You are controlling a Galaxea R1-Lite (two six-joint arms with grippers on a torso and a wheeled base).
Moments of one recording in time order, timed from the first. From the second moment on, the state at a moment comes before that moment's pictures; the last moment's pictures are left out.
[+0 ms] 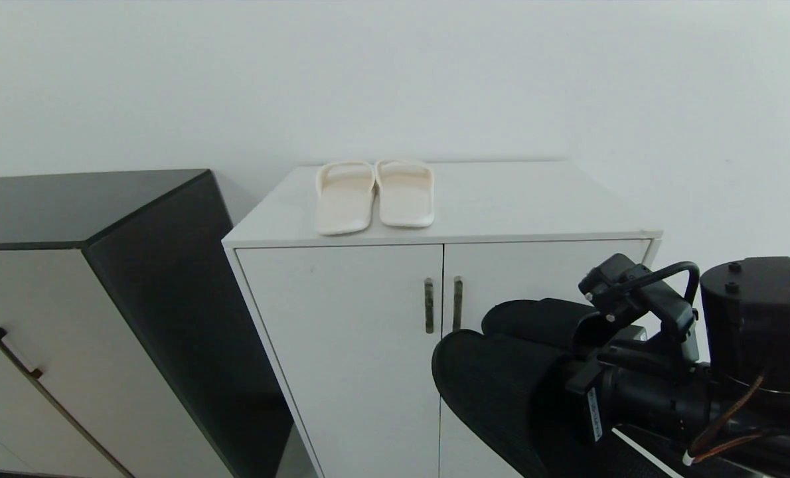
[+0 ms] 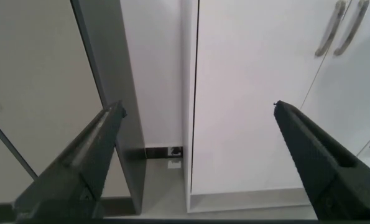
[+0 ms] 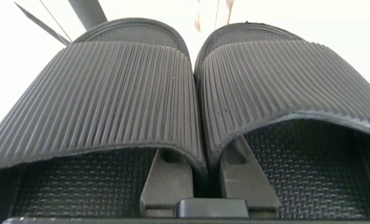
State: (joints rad) left arm 0.00 0.00 0.00 0.00 0.00 0.00; right arm 0.84 1.46 -0.67 -0.41 -0.15 0.08
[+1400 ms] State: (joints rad) left arm -0.03 0.12 -0.17 -0.03 -0.20 -0.13; right arm 0.84 1.46 -0.62 -0.47 -0.15 0.07
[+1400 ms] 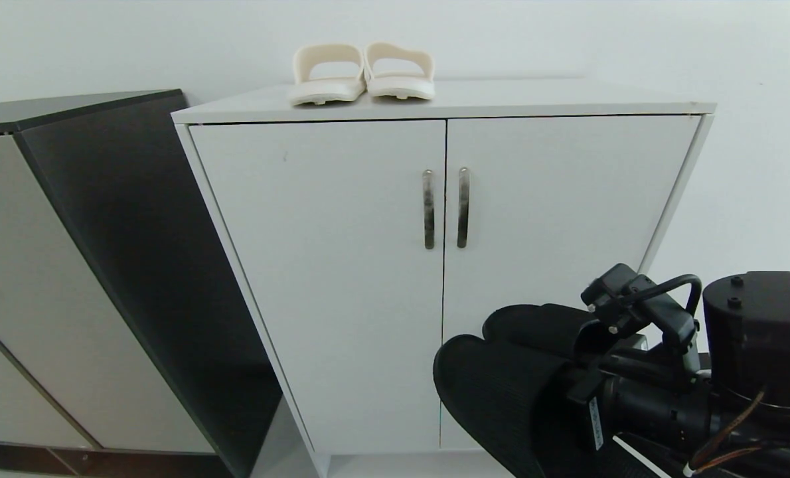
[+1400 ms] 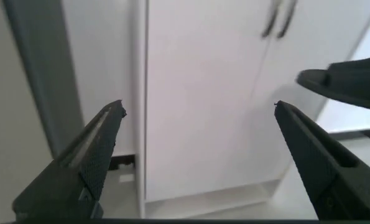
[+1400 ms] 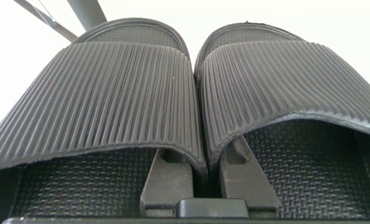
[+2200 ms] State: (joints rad) left arm -0.45 1.12 -0.52 -0.57 -0.42 -0.10; right arm 0.83 1.46 -0.59 -0.51 -0.07 0.06
